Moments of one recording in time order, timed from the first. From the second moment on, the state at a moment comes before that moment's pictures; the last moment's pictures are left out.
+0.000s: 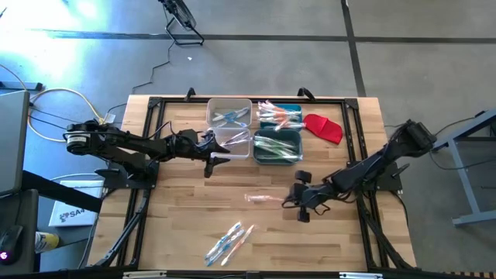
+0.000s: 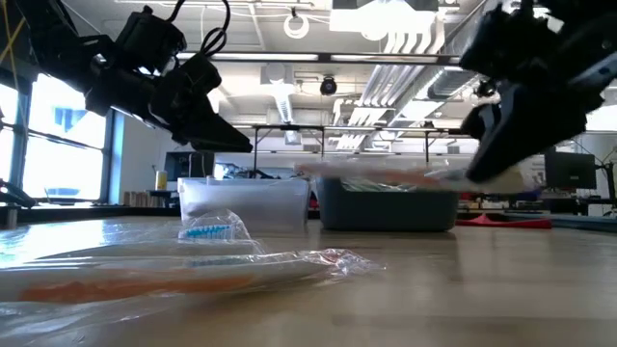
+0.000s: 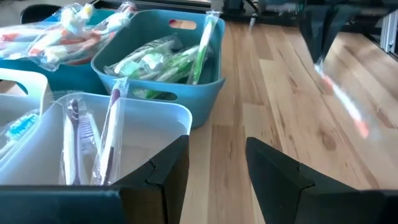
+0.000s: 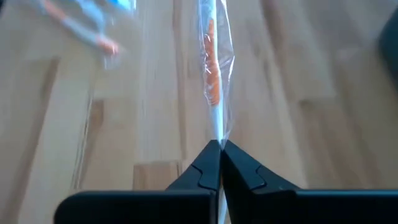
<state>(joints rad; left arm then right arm) 0.22 1.29 0.36 0.63 0.17 -0.01 0.46 1.43 0.58 0.04 0.28 0.47</state>
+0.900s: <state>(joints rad) 0.22 1.29 0.36 0.63 0.17 0.05 0.08 1.03 0.58 0.03 0.59 0.10</state>
